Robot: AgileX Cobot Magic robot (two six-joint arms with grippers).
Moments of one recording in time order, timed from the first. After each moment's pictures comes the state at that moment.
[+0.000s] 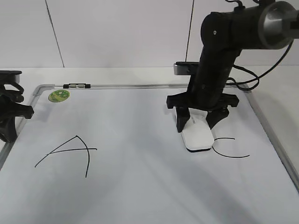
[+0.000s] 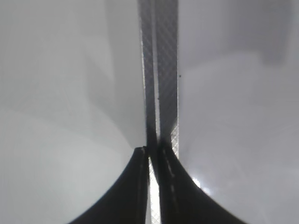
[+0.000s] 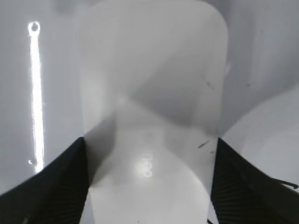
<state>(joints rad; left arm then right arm) -0.06 1.95 -1.24 -0.01 0.89 -0.04 0.40 2.10 -1.61 0.09 1.11 0.22</state>
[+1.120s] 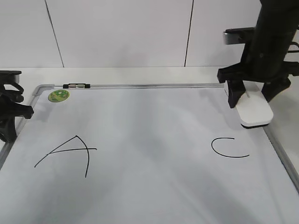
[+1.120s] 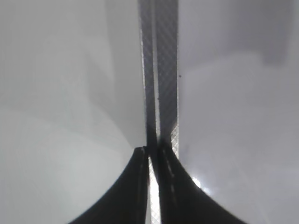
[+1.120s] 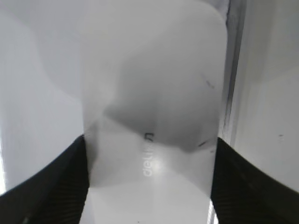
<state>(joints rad) -0.06 1.95 -1.24 -0.02 0.89 -0.04 0.26 1.90 -1.58 -0.09 1.22 0.22</state>
